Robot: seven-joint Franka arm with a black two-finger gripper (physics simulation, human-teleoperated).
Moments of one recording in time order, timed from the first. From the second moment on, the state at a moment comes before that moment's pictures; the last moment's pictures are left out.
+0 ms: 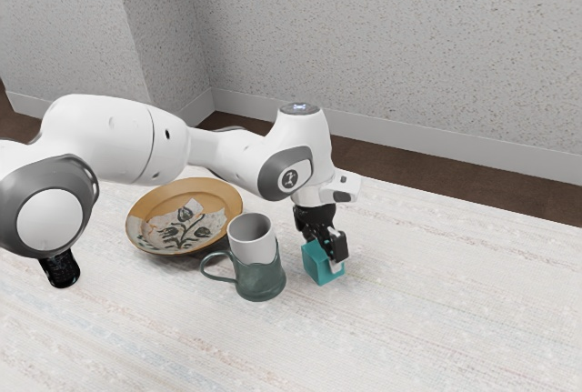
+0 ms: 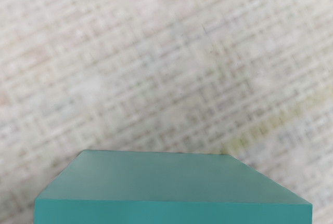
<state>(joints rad) -0.11 0.66 -0.20 -1.57 0.03 2.20 0.19</state>
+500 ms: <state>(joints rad) -0.11 0.66 -0.20 -1.57 0.03 2.20 0.18</state>
